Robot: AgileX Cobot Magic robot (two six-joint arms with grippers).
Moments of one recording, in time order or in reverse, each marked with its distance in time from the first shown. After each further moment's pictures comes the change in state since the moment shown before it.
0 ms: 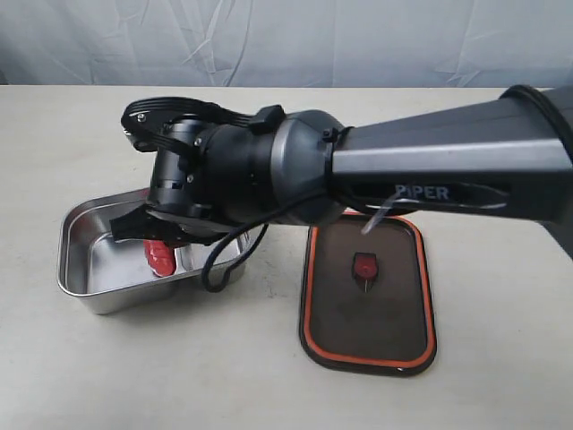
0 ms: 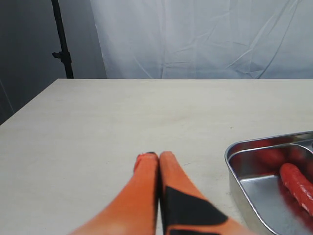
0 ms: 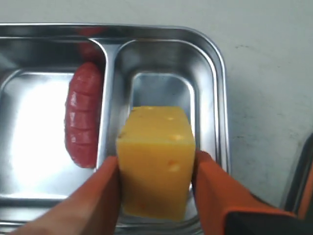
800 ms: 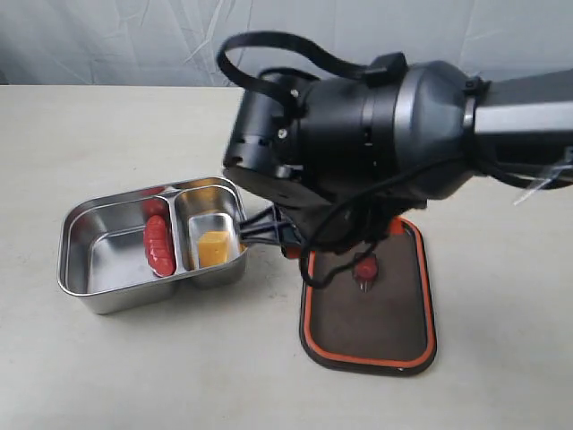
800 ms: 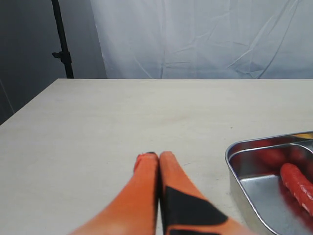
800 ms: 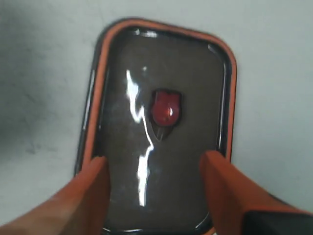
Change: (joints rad) left arm 0.000 0.000 0.000 0.000 0.000 0.000; right arm -0.074 -0.191 0.187 0.103 0.436 -0.007
